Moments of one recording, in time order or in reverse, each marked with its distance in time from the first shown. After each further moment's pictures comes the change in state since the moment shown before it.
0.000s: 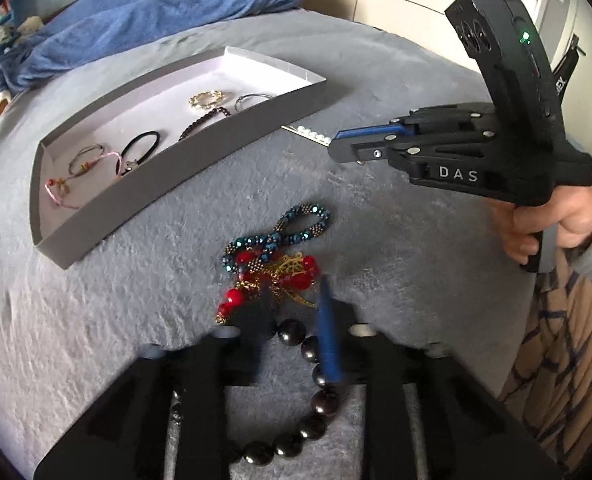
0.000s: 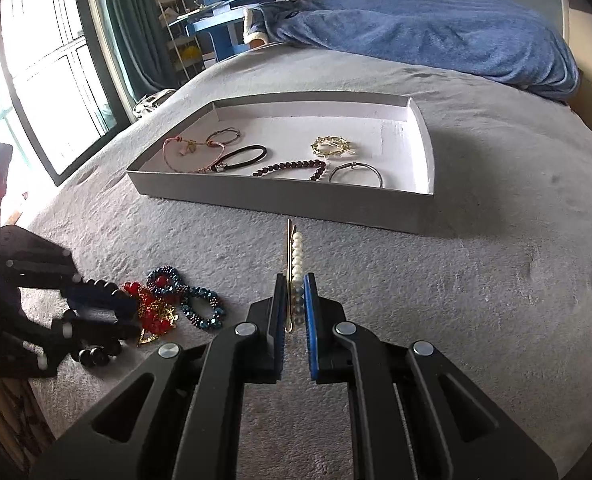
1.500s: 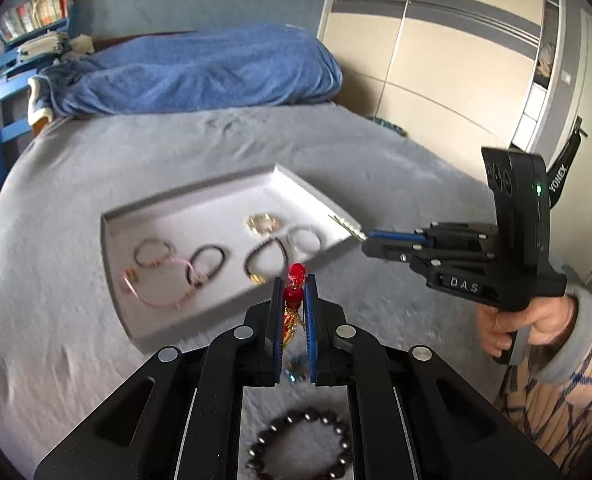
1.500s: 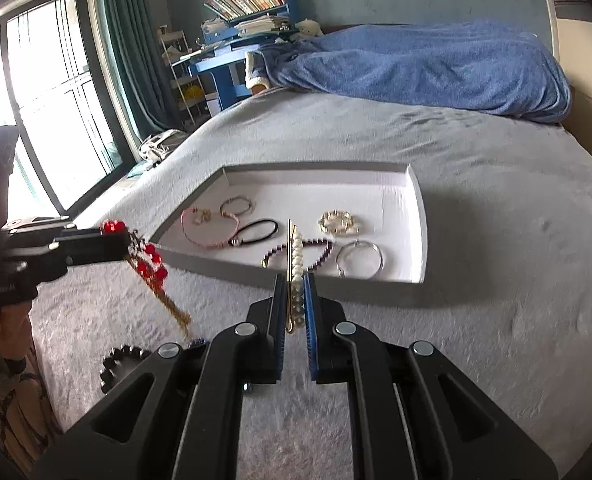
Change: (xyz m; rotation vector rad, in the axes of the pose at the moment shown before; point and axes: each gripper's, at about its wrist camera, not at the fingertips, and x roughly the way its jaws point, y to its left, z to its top) left arm -0.079 0.056 0.048 -0.147 -0.314 0.000; right arm -0.031 0.004 0.044 0.033 -0.148 0.016
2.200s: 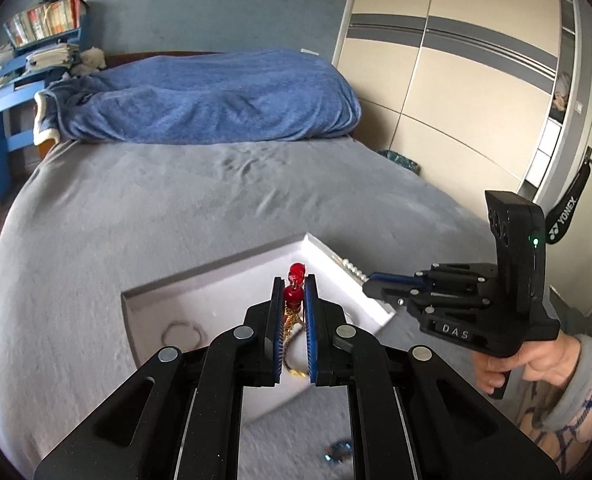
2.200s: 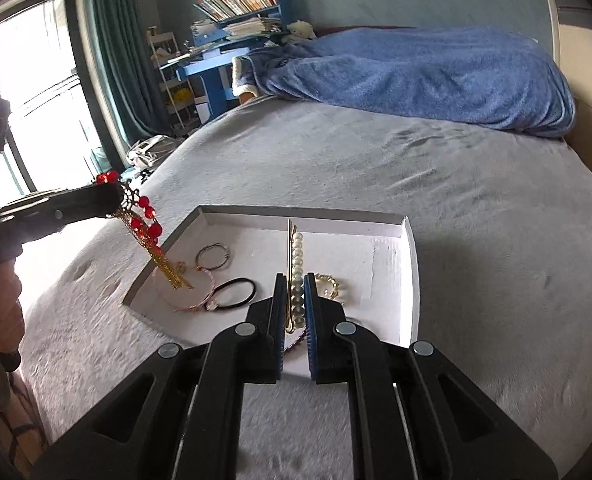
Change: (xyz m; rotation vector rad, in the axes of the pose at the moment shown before) left arm 0.026 0.044 0.079 -0.033 -0.071 0.020; right arm 0.039 -0.015 0.068 0.005 0.017 -0.035
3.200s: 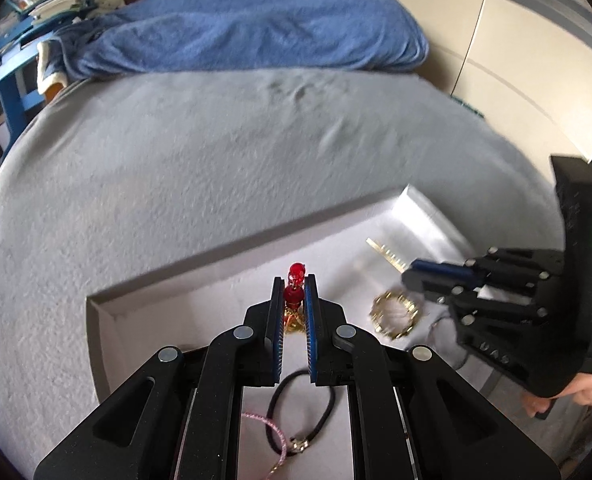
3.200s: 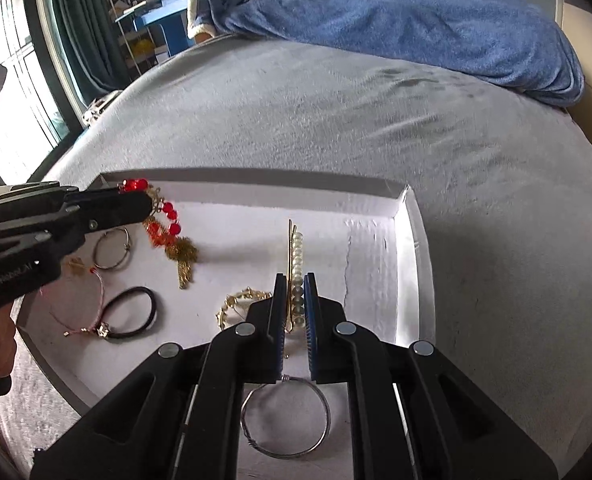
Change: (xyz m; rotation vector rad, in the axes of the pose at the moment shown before) left arm 0.148 0.051 -0.009 -0.051 0.259 0.166; right arm 0.127 -0.037 0.013 0.003 0.203 -0.112
